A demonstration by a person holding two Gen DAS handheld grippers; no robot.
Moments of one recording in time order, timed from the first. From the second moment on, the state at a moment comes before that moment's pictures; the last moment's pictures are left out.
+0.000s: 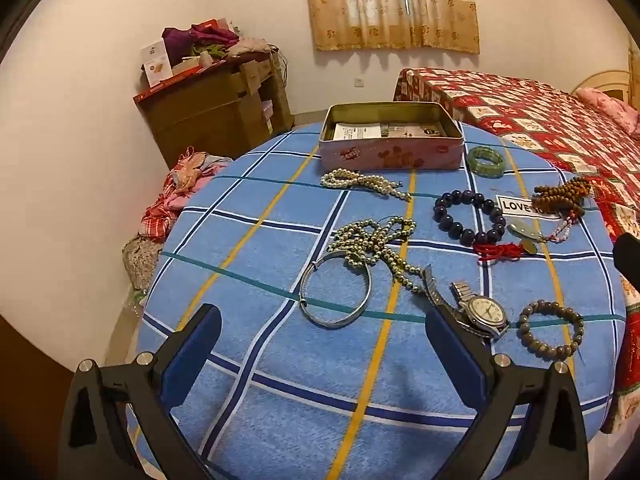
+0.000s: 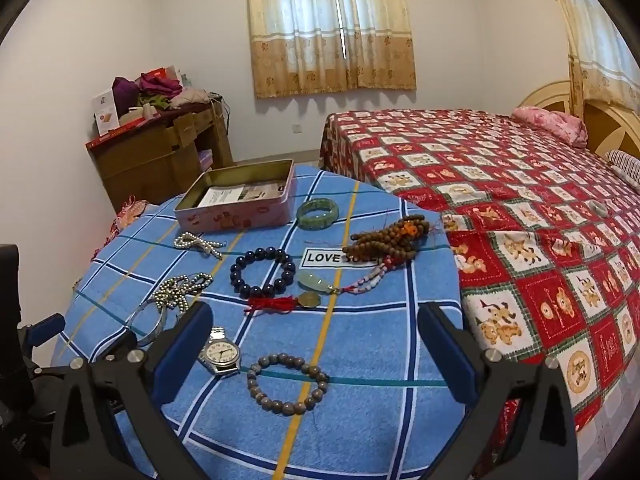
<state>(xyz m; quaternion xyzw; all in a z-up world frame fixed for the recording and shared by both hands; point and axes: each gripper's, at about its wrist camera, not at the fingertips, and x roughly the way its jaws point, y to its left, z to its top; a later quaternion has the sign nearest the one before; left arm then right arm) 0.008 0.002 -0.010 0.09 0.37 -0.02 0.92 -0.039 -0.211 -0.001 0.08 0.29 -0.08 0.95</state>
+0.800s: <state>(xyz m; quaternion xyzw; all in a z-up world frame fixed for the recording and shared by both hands) -0.023 0.005 0.050 0.03 0.26 -0.03 0.96 -0.059 -0.223 0.023 0.10 0.23 -0.11 0.96</state>
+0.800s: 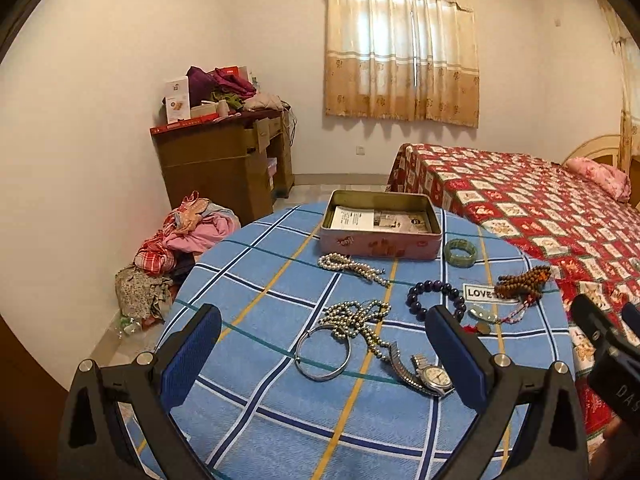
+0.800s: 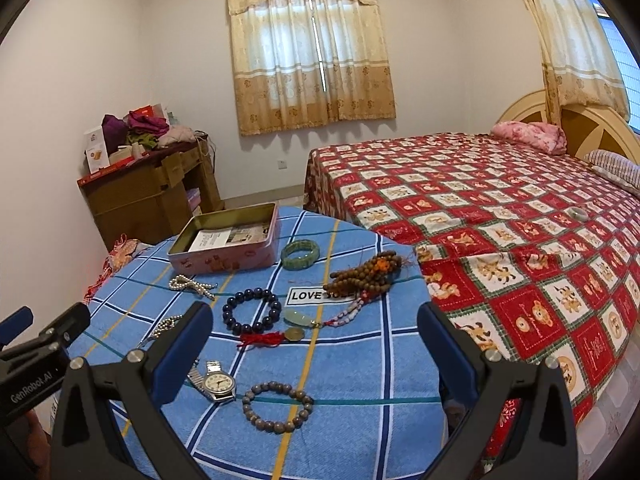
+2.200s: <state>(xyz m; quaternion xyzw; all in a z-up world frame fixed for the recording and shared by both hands) -0.030 0.006 0.053 0.02 0.24 -0.03 0.97 -0.063 -0.218 0.021 0.10 0.23 -0.11 0.96</state>
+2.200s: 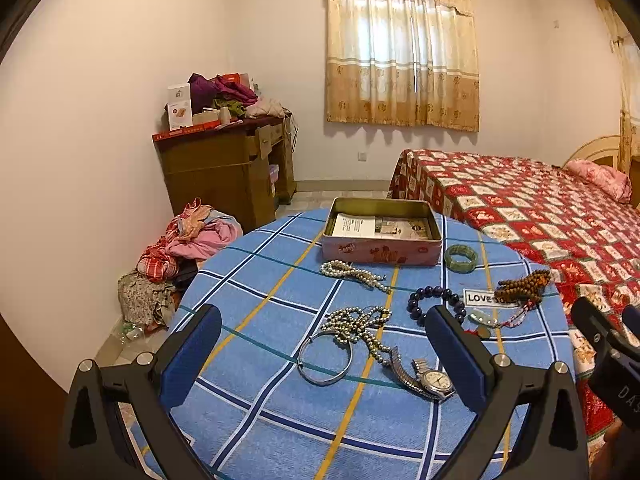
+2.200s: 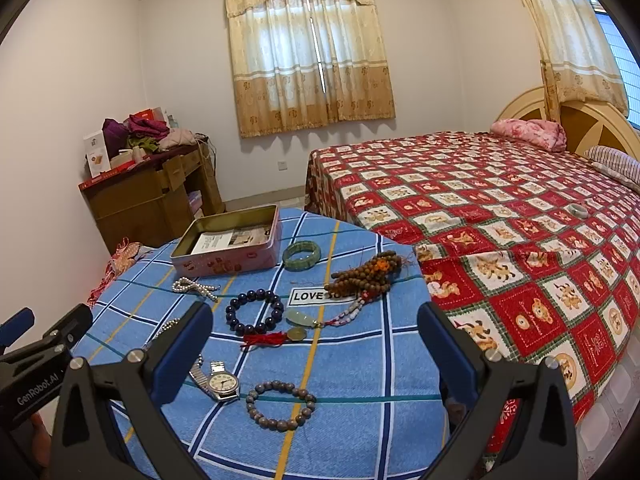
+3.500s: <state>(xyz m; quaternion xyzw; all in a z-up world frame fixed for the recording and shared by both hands) 0.014 0.000 -0.026 0.01 0.43 -0.12 0.90 -0.010 -0.203 -0.070 -0.01 0.43 0.07 0.90</state>
